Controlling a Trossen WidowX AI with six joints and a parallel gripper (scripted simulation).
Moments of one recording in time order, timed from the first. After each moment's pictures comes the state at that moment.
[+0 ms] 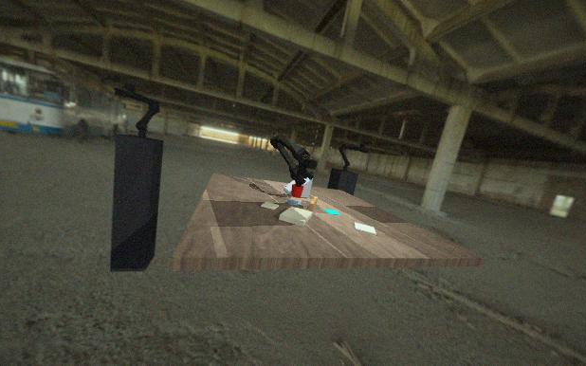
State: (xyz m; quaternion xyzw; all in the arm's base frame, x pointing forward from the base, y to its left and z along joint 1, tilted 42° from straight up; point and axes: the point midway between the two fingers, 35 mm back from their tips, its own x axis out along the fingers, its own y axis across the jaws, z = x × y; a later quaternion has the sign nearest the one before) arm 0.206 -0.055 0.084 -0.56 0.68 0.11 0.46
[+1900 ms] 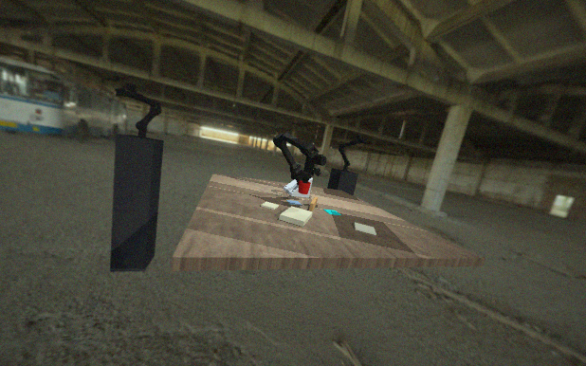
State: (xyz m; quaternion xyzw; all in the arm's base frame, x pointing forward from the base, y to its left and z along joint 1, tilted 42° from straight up) arm 0.226 -0.008 0.086 -0.56 0.68 0.11 0.46
